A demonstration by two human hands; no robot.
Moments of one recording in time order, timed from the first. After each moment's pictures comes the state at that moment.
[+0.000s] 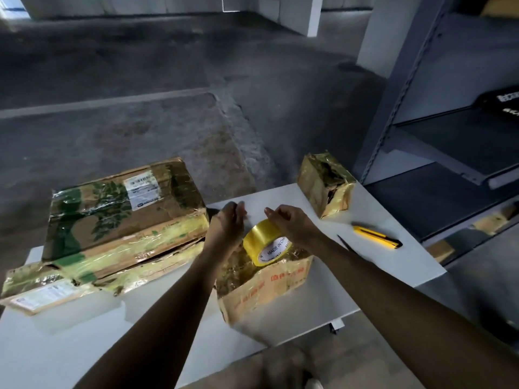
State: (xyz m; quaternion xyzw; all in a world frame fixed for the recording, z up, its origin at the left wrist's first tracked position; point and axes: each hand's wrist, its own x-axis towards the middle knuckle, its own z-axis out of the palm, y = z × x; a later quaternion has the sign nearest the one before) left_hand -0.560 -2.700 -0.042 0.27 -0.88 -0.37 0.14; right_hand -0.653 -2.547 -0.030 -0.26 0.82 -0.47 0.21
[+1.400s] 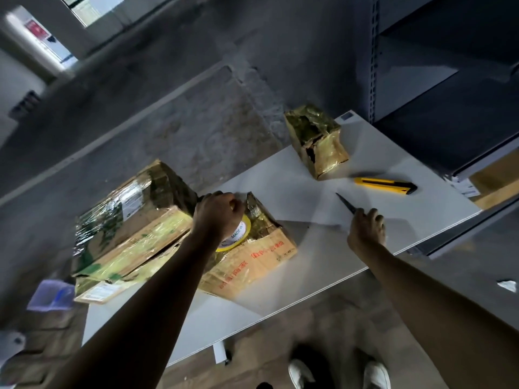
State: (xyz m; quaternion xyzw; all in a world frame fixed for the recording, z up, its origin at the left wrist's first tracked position) left_hand -0.607 -2.596 -0.005 0.26 -0.97 -0.05 0.01; right_hand -0.735 -2.366 -0.209 -0.06 0.97 -0.16 0.14
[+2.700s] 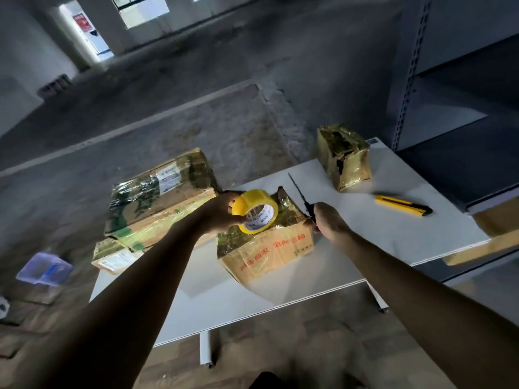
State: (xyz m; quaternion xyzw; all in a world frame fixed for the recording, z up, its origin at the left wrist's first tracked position) left_hand -0.524 -2.661 0.016 0.26 -0.91 -0.29 -0.10; right_hand -0.673 -2.455 -0.081 -0.08 0.77 -0.54 0.34
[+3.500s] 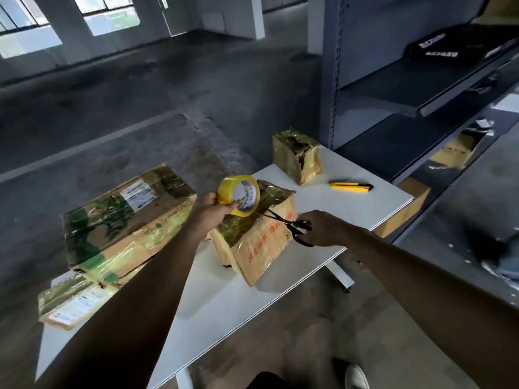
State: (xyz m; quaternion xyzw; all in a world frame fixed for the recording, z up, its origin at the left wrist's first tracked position) left_hand -0.501 -2.693 -0.010 0.22 -0.87 -0.44 0.06; right_hand -0.570 -2.420 -0.057 -0.25 0.90 -0.29 0.22
